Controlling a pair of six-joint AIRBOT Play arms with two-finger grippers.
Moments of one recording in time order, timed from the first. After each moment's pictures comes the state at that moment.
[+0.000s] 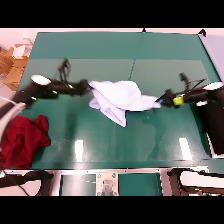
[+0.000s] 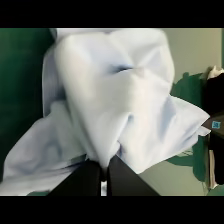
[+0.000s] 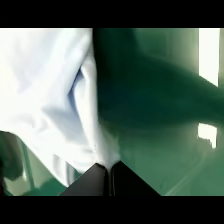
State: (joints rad) left arm -0.13 -1.41 1.07 0.43 -0.86 -1.08; right arm -0.33 -1.41 1.02 -0.72 1.26 1.18
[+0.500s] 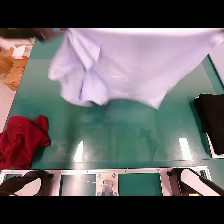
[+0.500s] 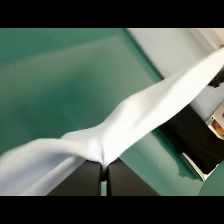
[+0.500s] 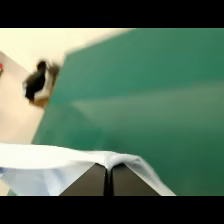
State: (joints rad) left arm -0.02 -1.19 1.76 0.60 -1.27 -1.22; right arm -0.57 -1.06 1.60 -0.45 1.36 1.25
